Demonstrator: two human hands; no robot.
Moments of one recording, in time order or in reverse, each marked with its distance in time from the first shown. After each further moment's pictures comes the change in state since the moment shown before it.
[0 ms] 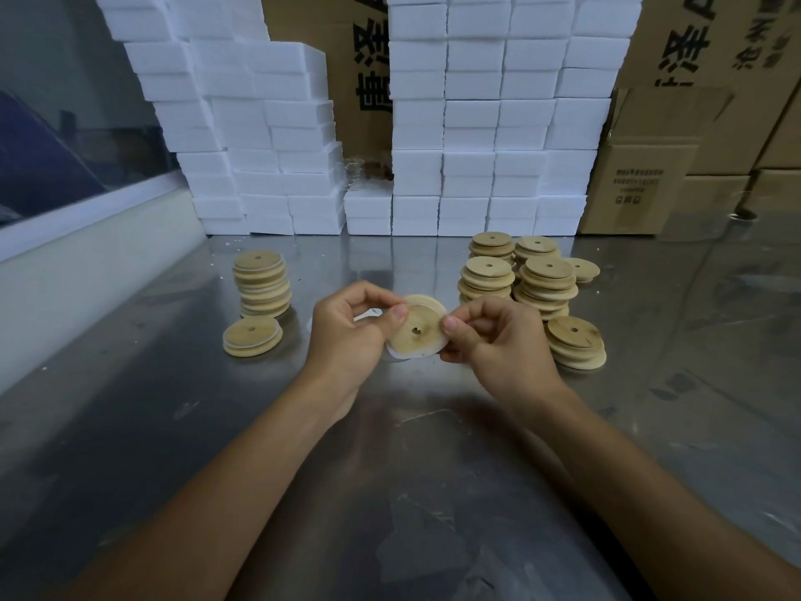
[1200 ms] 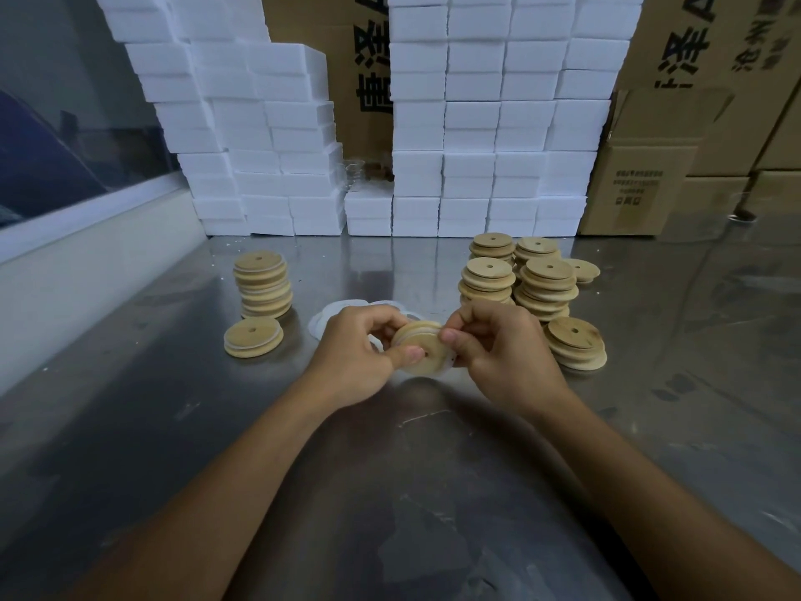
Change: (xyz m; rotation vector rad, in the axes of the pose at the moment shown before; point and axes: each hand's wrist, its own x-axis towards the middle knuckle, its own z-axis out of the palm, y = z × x) left_hand 0.008 -0.014 -0.014 0.456 -0.314 0.272; right_hand 0.002 0.005 -0.009 -0.352 -0.079 -0.177
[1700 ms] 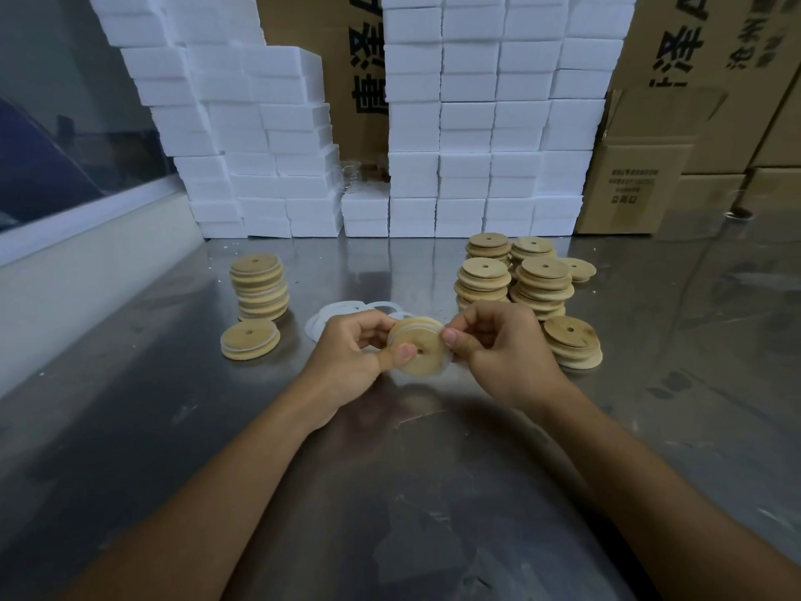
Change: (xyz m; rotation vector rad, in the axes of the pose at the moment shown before) left_hand -0.003 -0.010 0.005 -0.330 -0.004 -0.120; right_hand 0.003 -0.001 -0.003 0.089 -0.012 0.111
